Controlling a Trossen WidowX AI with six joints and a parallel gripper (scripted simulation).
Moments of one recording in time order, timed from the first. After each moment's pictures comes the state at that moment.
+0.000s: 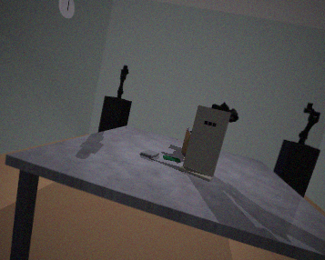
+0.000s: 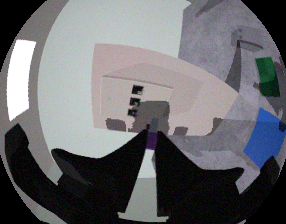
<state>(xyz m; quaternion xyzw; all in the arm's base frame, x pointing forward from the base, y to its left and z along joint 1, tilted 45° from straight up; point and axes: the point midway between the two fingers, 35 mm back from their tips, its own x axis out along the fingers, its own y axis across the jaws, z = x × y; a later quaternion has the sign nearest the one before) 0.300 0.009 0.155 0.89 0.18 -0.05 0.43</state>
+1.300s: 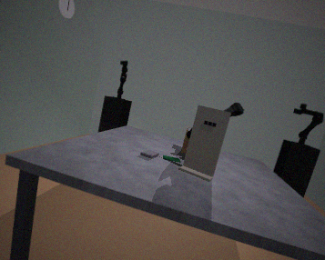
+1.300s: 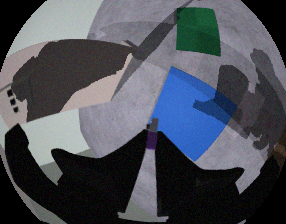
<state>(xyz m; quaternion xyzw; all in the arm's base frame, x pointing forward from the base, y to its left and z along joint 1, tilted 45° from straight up) 0.224 0.091 0.026 0.75 0.52 -0.04 0.40</state>
